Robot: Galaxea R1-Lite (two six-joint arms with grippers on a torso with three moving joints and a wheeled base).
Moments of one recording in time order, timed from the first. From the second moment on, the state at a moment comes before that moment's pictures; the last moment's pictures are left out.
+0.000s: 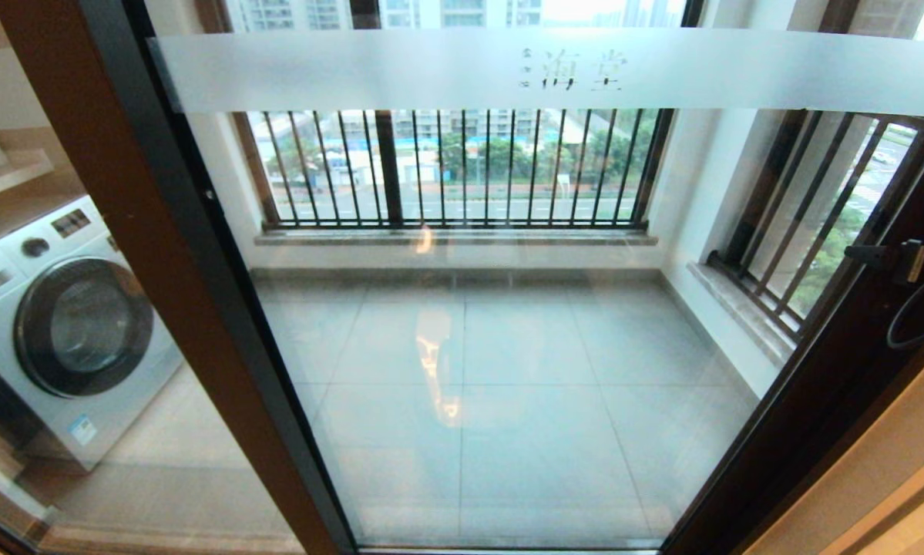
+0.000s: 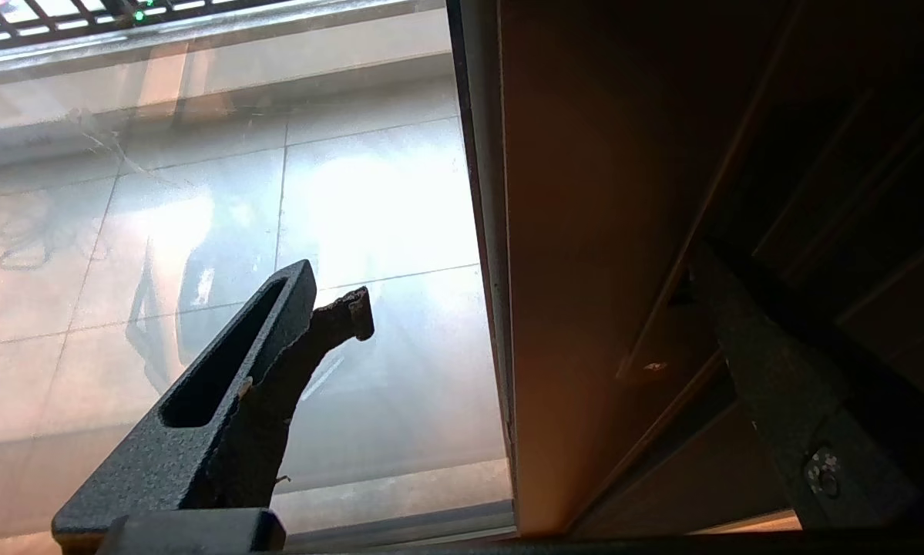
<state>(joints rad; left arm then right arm) -0.01 0.00 0.00 0.00 0.00 -0.01 -0.50 1.84 -1.15 -0.47 0.43 -0.04</state>
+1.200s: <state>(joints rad) -0.01 0.00 0.00 0.00 0.00 -0.01 -0.38 1.73 -1.03 -0.47 0.43 -0.02</state>
